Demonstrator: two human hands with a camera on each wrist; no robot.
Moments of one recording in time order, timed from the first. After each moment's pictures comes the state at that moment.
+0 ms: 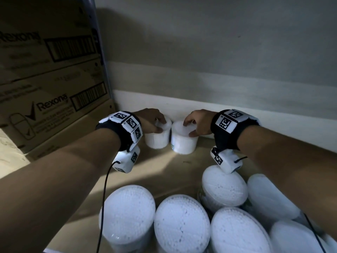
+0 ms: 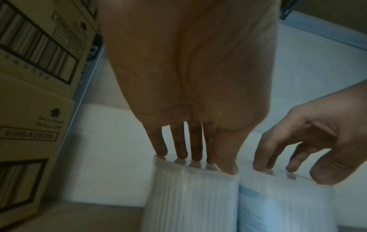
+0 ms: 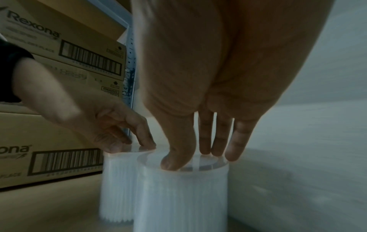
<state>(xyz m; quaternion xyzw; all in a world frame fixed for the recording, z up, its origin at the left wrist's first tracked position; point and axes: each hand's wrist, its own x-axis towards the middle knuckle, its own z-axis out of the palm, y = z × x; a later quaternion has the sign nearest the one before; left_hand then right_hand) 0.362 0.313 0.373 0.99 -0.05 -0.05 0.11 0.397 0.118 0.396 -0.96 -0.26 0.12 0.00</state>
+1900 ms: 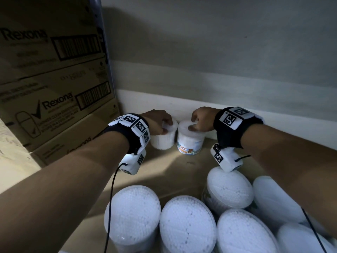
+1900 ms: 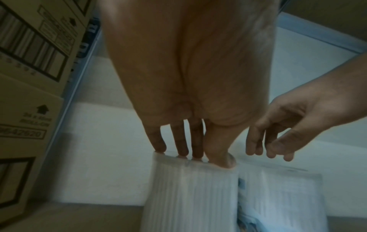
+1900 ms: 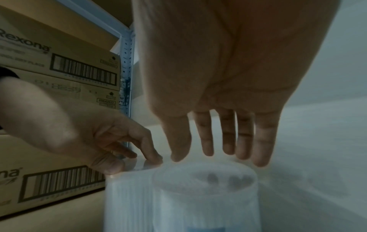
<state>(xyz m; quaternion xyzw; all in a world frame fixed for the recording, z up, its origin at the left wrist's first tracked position) 0.354 0.305 0.374 0.99 -0.06 -0.05 0.13 0.405 0.126 0.397 -0.97 -0.22 0.08 0.00</state>
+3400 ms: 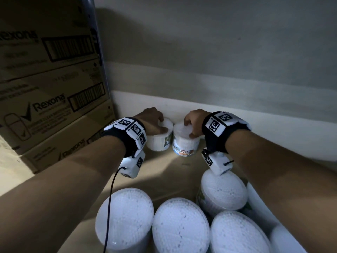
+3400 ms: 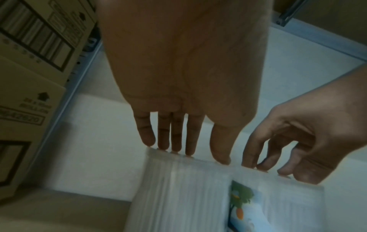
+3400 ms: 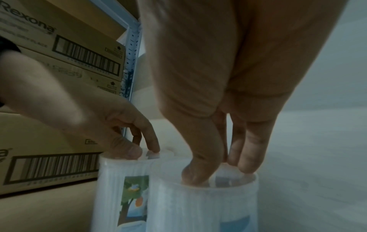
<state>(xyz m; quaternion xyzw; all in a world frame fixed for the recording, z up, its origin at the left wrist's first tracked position) 0.363 0.303 0.370 0.99 -0.01 -0.01 0.12 0.427 0.127 0.377 -0.97 -0.23 0.07 -0.02</state>
